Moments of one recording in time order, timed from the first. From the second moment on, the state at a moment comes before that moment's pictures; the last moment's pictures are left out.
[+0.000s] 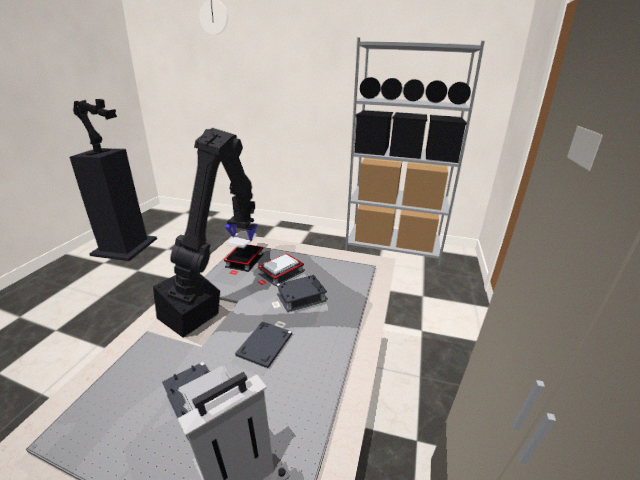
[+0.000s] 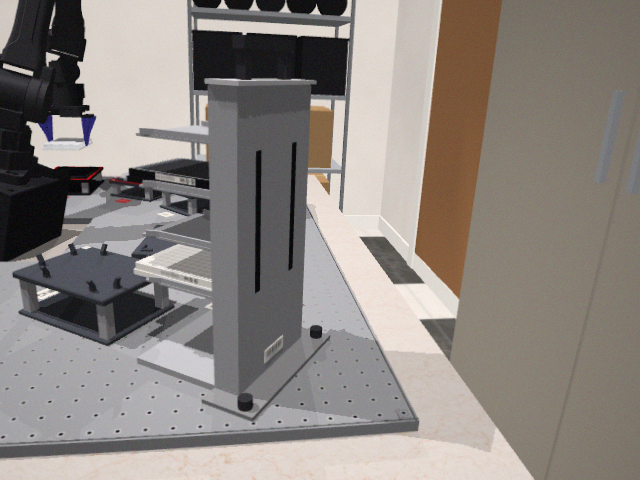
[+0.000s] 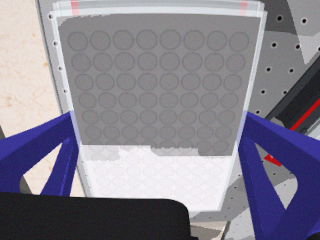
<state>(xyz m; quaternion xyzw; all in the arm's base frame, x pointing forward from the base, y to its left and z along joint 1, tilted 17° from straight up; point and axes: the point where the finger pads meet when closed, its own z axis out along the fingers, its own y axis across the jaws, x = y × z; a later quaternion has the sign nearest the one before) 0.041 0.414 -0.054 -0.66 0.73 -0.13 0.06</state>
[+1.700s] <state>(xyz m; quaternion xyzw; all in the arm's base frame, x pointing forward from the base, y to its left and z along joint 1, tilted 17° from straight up) 0.045 0.417 -0.064 -0.66 0.73 -0.13 0.06</state>
